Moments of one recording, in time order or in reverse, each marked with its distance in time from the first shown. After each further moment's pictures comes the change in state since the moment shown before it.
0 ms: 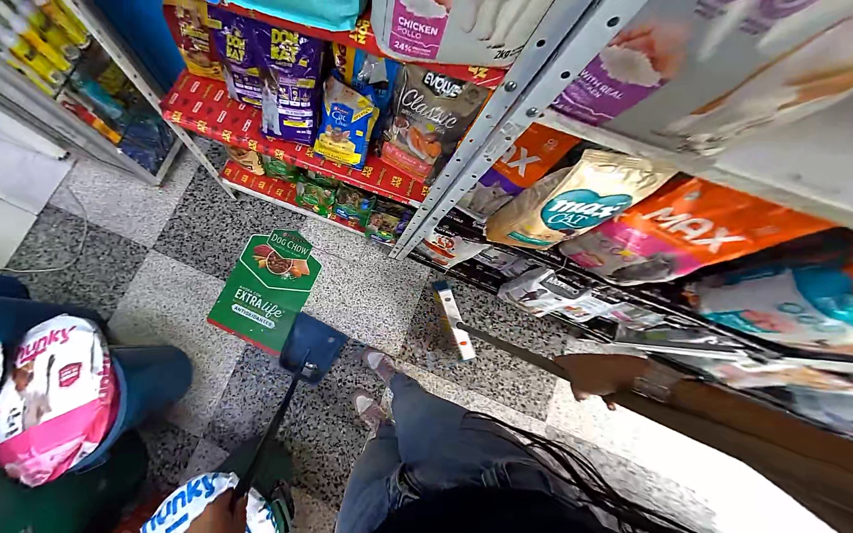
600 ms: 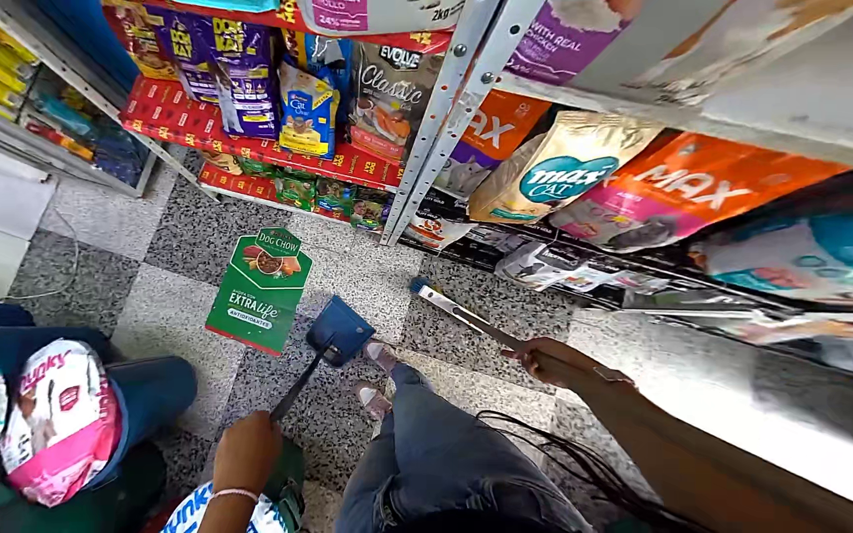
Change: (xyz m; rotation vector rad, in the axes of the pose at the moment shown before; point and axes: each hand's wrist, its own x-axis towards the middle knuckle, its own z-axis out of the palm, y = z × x) left_hand 0.026 0.158 -0.049 0.383 -0.098 0.056; right_hand 0.210 0.083 0.077 1.687 -0.262 -0.199
